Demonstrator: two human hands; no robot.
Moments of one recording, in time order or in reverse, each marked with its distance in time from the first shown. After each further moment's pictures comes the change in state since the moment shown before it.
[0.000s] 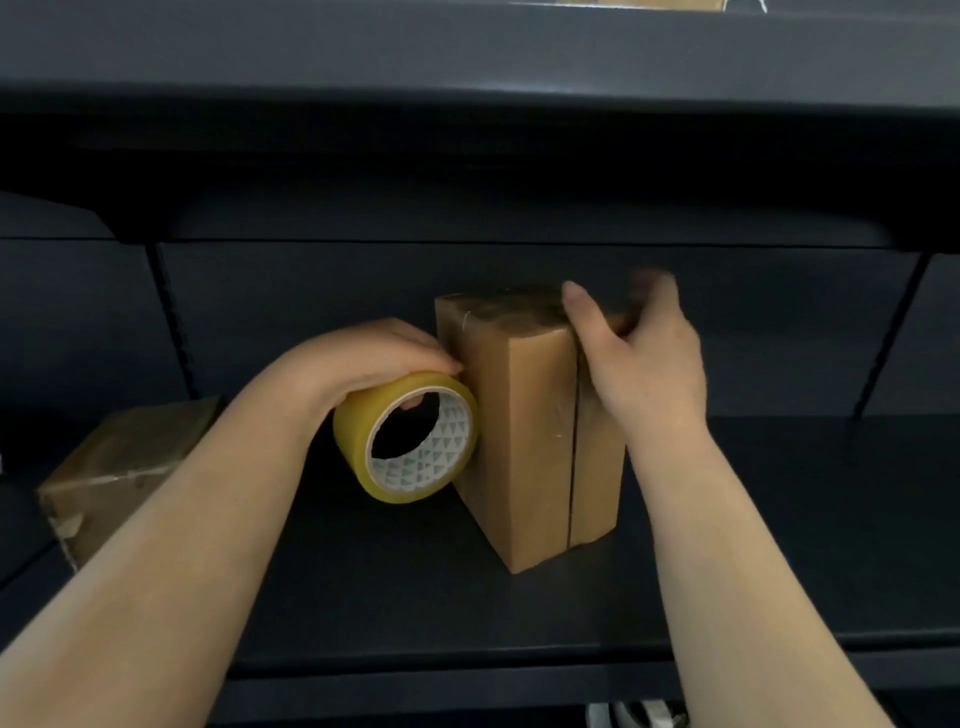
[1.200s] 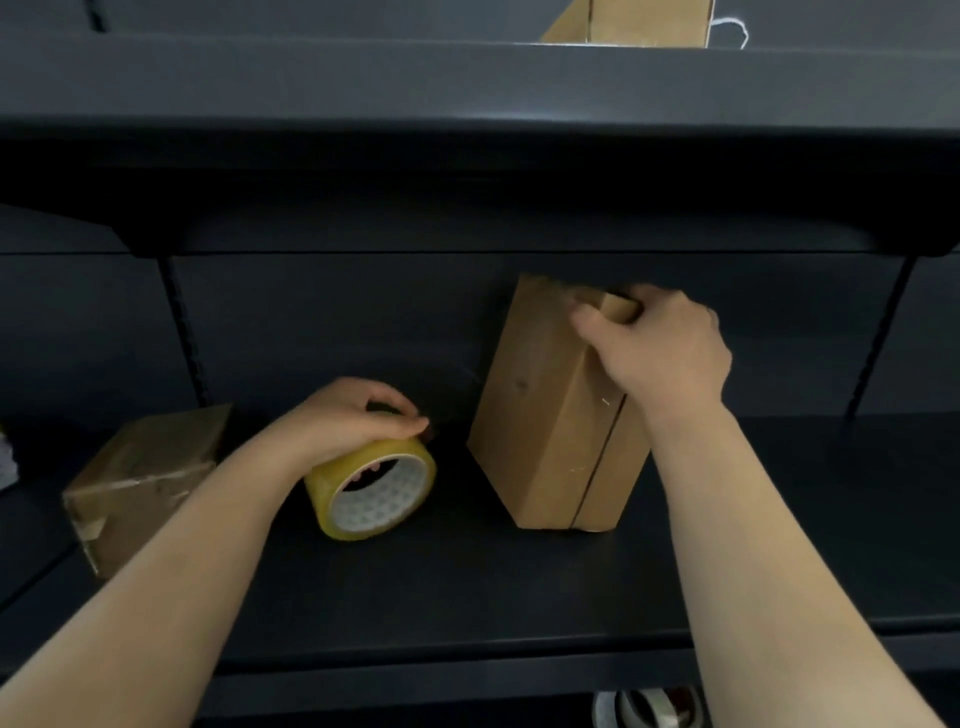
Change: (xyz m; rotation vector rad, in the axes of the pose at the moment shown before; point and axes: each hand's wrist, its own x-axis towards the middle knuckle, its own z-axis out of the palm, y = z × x) left_hand -0.025 -0.057 0.010 -0.078 0.038 -0.074; right_hand 0.026 0.010 -0.006 -0.322 0.027 -0.041
